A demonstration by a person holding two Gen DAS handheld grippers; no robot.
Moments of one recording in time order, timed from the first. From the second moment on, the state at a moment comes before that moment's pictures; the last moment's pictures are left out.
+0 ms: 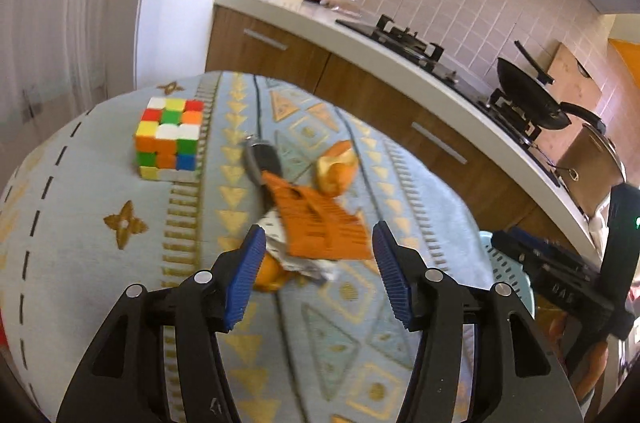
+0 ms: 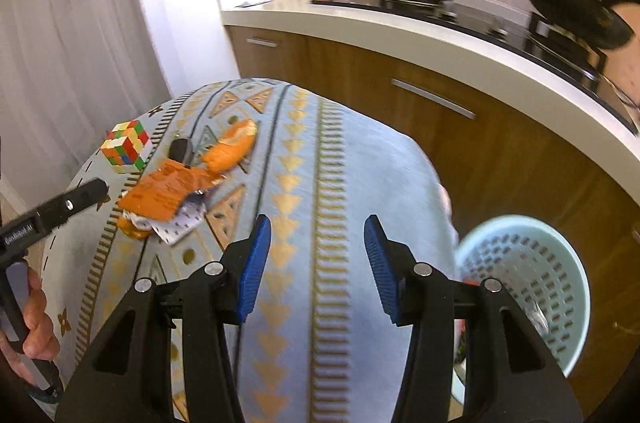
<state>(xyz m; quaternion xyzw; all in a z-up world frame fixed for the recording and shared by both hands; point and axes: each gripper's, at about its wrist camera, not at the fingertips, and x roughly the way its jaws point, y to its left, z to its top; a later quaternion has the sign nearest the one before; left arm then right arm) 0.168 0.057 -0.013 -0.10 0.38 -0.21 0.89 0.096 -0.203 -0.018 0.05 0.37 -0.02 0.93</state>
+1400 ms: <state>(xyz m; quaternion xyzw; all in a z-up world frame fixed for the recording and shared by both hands) 0.108 0.106 -0.071 -0.09 0.44 -0.24 0.86 0.127 -0.148 -0.049 0.04 0.40 0.05 0.91</state>
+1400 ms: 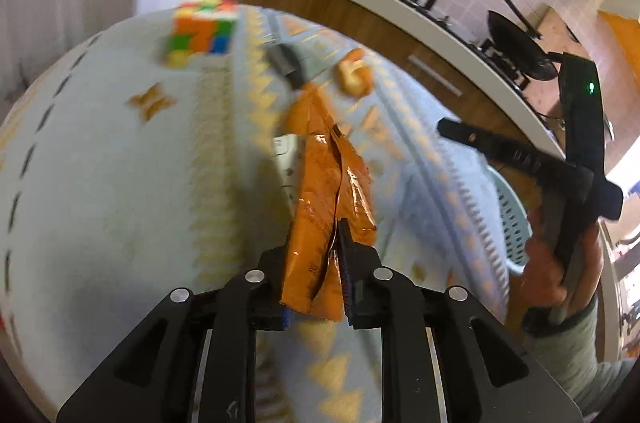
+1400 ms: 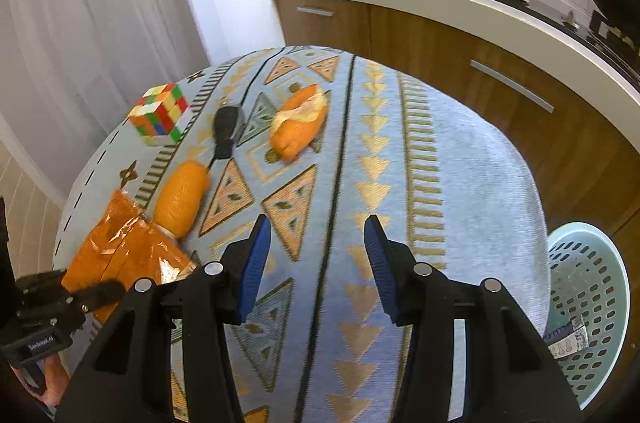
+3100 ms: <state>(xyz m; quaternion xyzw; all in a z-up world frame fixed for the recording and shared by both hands) 0.073 0.149 -0.054 -0.11 0.41 -0.18 0.89 0.095 -0.082 -0.047 -0.01 0.40 0.12 0.91</state>
